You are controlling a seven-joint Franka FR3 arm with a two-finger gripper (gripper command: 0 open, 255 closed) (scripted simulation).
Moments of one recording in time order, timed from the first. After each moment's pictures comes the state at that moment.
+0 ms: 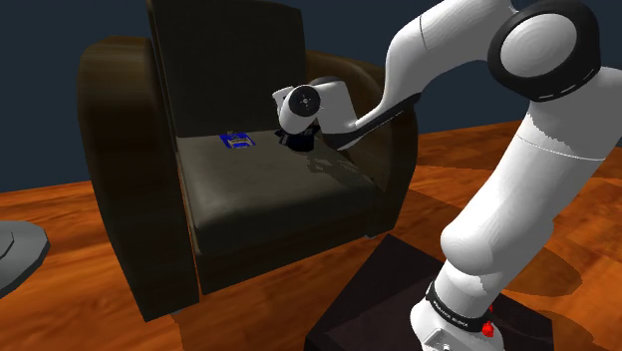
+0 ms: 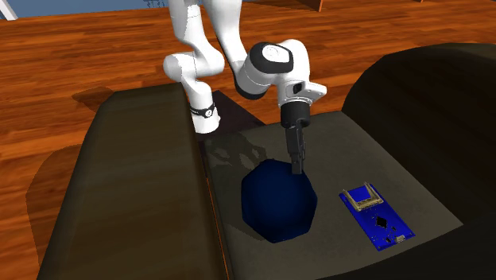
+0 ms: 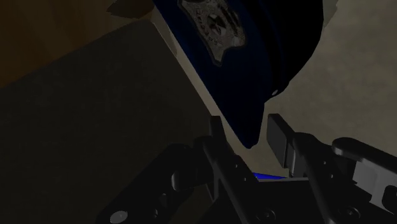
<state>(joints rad) -0.43 -0.01 0.39 -2.20 -1.52 2.59 0.70</state>
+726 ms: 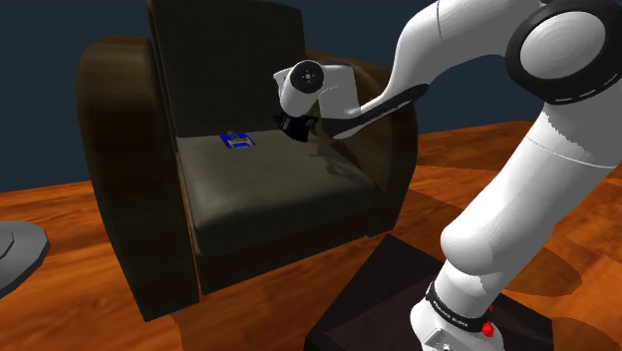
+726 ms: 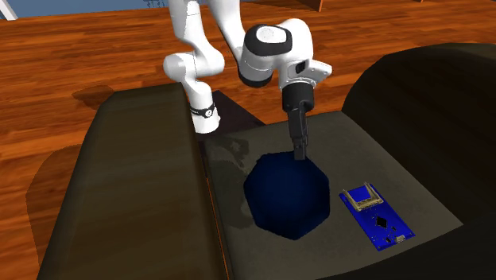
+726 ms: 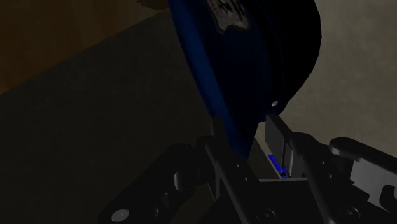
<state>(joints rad) -0.43 -0.09 0.38 -2.18 -1.35 2.60 0.52</state>
